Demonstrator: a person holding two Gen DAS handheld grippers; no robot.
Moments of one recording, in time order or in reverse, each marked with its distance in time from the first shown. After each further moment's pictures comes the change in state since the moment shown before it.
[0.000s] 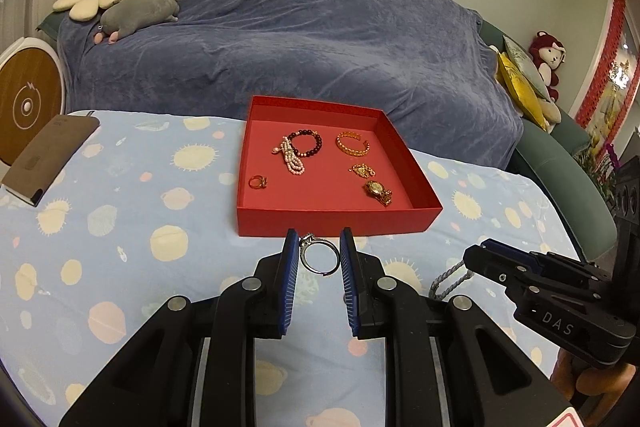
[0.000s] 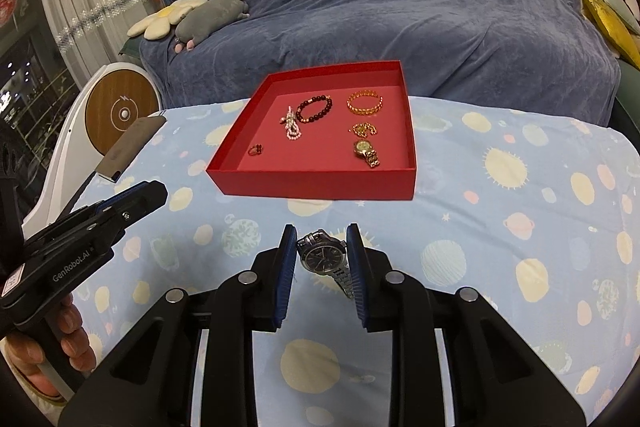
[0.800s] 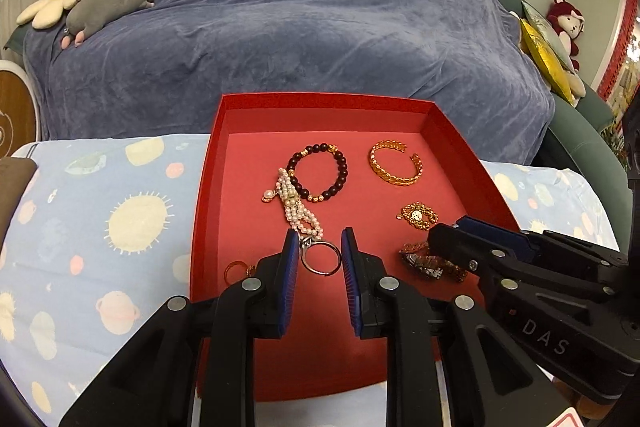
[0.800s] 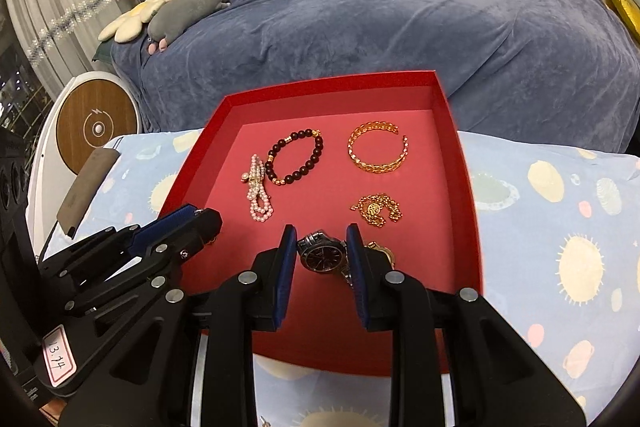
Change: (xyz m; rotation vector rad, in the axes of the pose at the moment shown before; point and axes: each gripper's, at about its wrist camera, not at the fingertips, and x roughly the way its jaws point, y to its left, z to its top) left arm 0.165 0.019 0.066 0.057 0.108 0.036; right arm 0.161 -0.017 0.089 0.037 0.080 0.012
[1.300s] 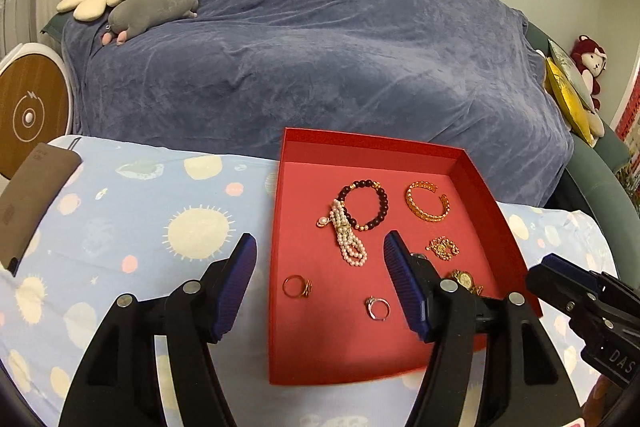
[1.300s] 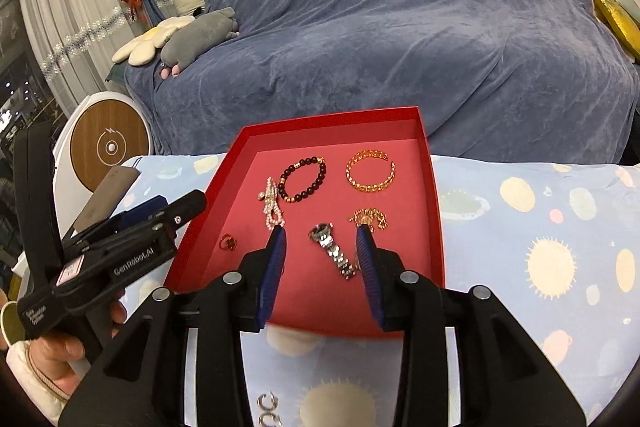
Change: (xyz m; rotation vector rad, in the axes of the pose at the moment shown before) left arm -0.051 0.028 0.004 -0.089 -0.097 0.079; right arm -0.079 0.000 -0.022 -0.014 -0.112 0.004
